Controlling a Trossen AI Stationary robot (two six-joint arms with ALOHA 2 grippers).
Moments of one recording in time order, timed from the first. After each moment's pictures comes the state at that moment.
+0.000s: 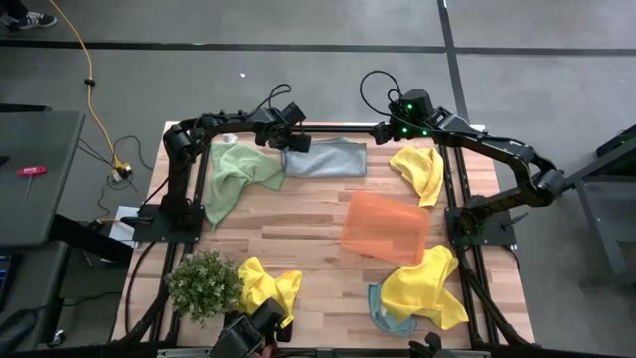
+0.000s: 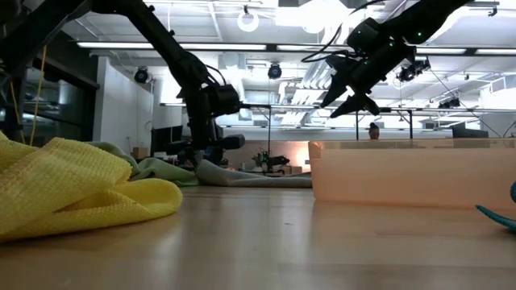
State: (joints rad) left arm 0.81 2.03 1.36 -0.58 -0.12 -0.65; right arm -0.80 1.35 0.95 -0.27 -0.27 0.43
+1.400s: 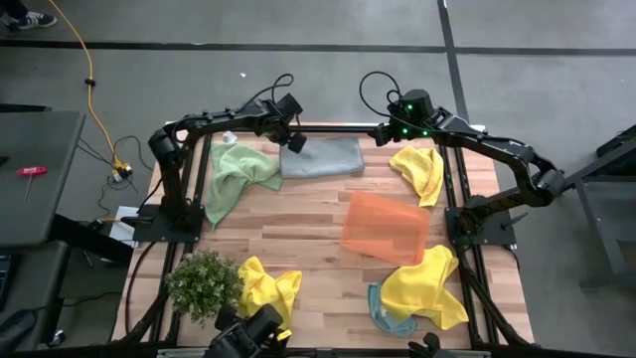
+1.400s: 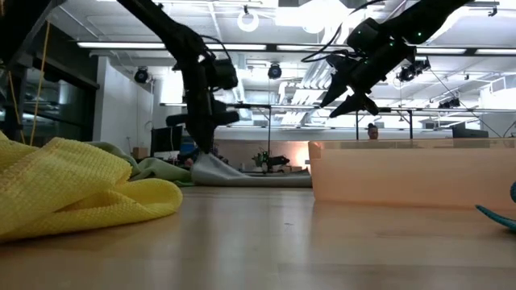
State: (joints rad) left arm 0.79 1.91 1.42 -0.76 -0.19 -0.37; right arm -0.80 1.35 0.95 -0.27 -0.30 0.40
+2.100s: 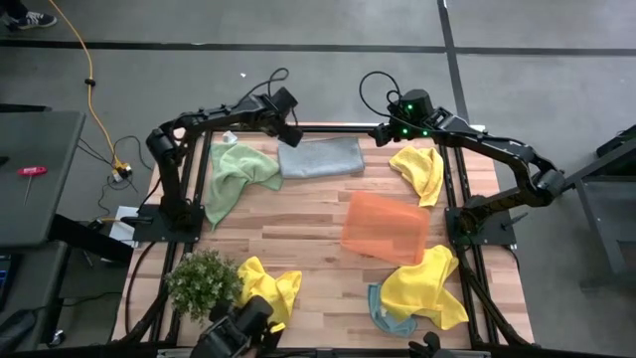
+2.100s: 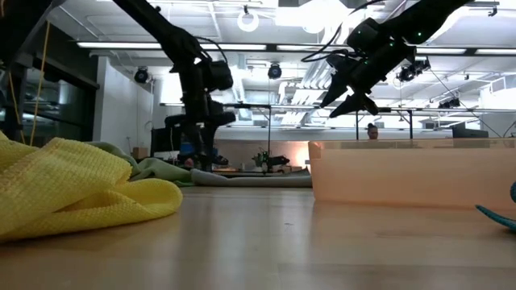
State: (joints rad) left arm 0.84 1.88 1.42 -0.74 -0.17 -0.30; right arm -0.80 1.35 0.95 -0.27 -0.30 0.38
